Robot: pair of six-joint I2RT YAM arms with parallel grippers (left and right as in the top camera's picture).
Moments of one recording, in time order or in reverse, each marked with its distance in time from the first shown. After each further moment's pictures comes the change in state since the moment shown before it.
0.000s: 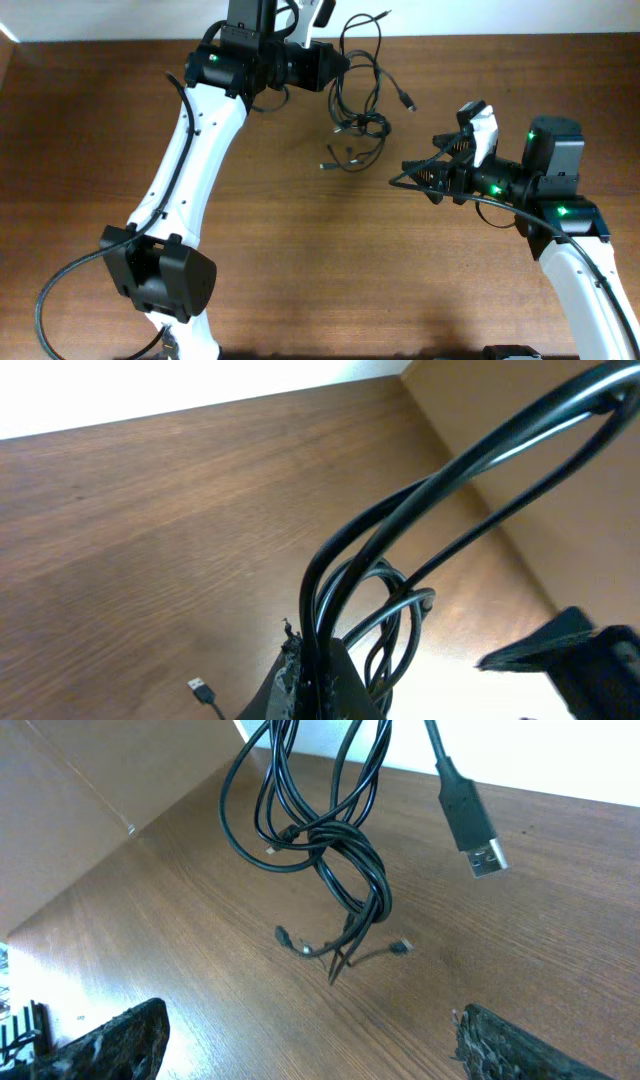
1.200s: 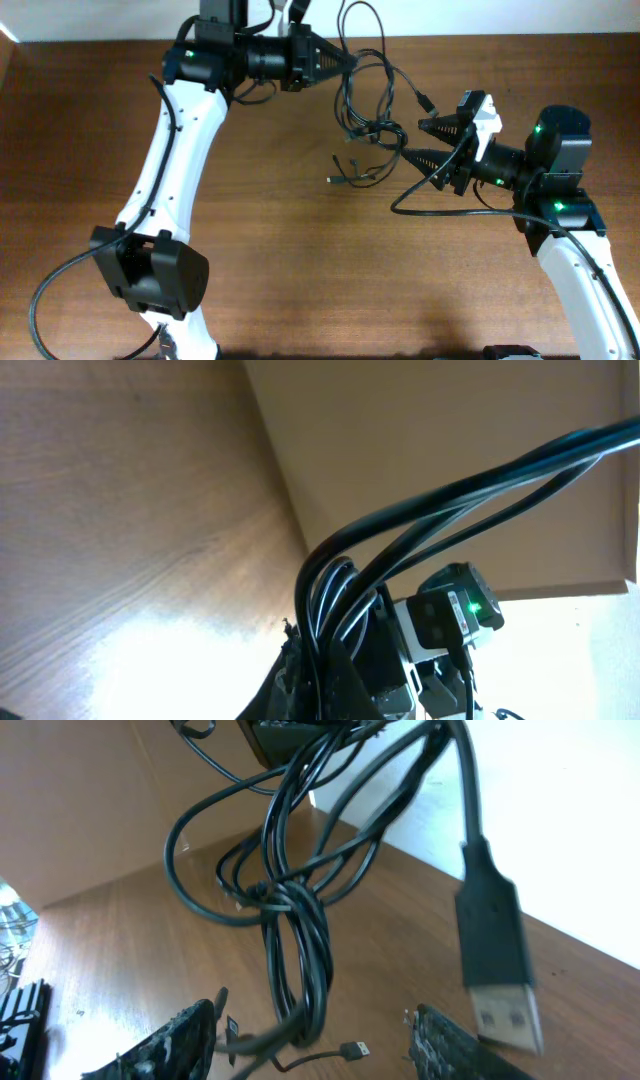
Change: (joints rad) left arm 0.066 0.000 0.000 0.057 0.517 -0.447; right arm 0.000 0.029 0.000 0.262 -0.195 -0.068
